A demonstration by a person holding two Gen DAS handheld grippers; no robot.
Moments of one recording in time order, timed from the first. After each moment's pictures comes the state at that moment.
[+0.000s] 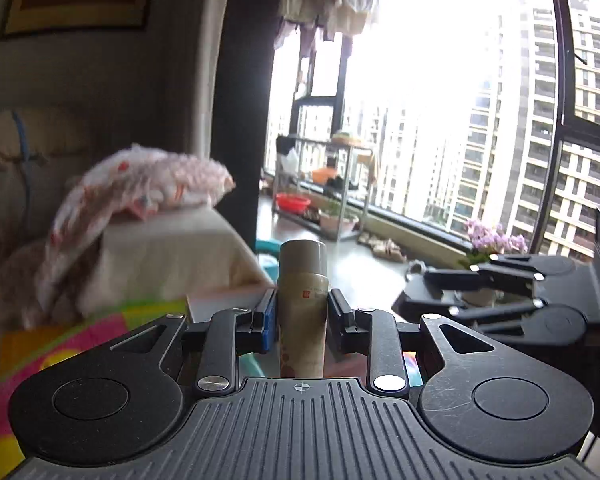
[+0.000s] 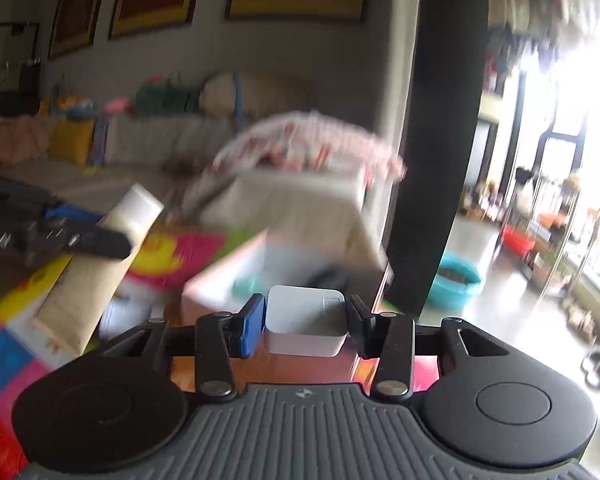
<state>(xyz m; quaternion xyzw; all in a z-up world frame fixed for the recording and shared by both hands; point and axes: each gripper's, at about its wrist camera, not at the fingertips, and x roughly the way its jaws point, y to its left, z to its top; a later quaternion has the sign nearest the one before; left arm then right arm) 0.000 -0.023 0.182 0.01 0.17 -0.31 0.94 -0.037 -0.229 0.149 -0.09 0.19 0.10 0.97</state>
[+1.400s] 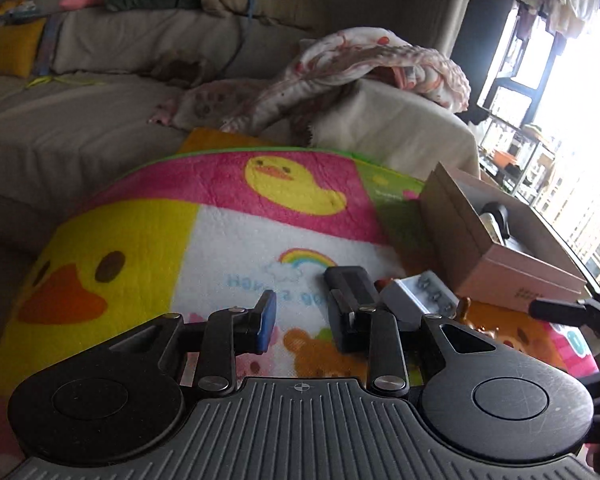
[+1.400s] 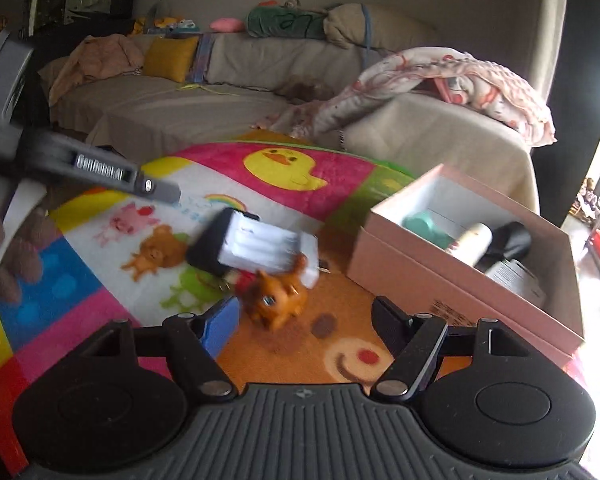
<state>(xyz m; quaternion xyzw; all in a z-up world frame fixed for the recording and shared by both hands) -0.014 0.130 0.031 -0.12 0.32 -0.05 0.94 -0.008 -0.093 0.046 -0.15 0.29 0.25 0.91</state>
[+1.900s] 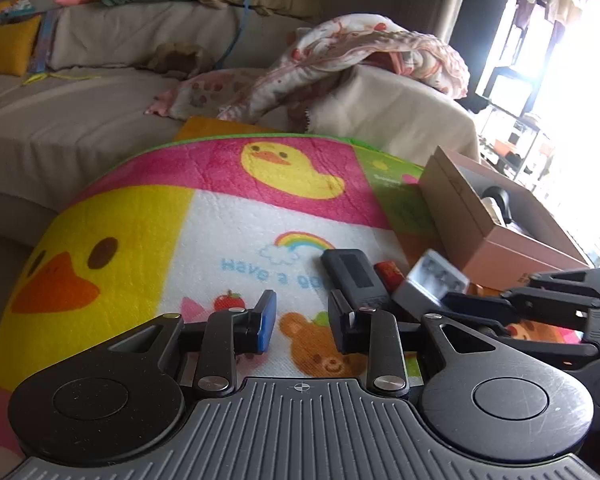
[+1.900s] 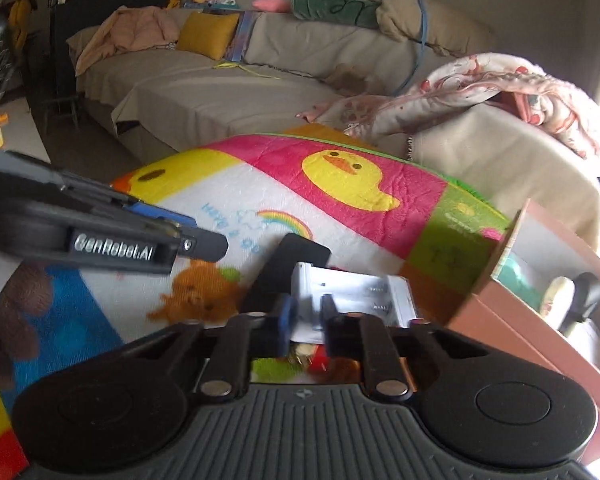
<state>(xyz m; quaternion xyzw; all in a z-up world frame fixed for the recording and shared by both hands) -0.014 0.122 0.021 -0.12 0.33 -0.06 0.94 0.019 -0.024 0.033 -0.19 0.30 0.28 0.89</state>
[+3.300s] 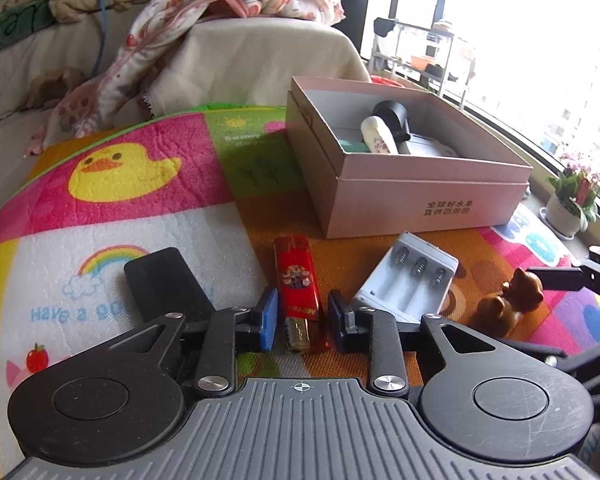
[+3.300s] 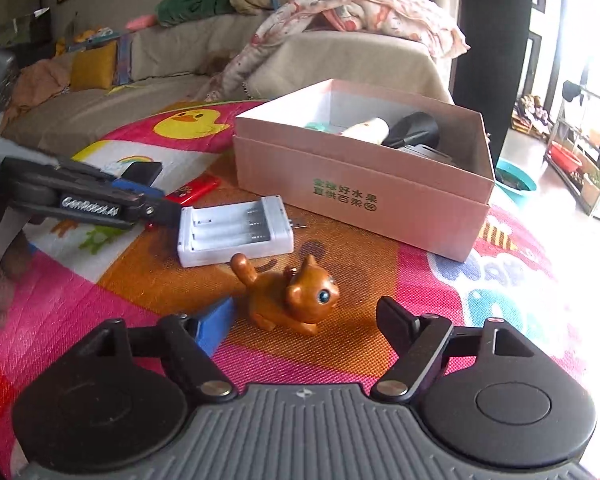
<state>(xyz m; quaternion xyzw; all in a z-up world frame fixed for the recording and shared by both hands) 0.024 0.006 0.014 0.02 0.37 -0.17 0.91 -0.019 -0.184 0.012 -0.07 0.35 0.15 0.92</state>
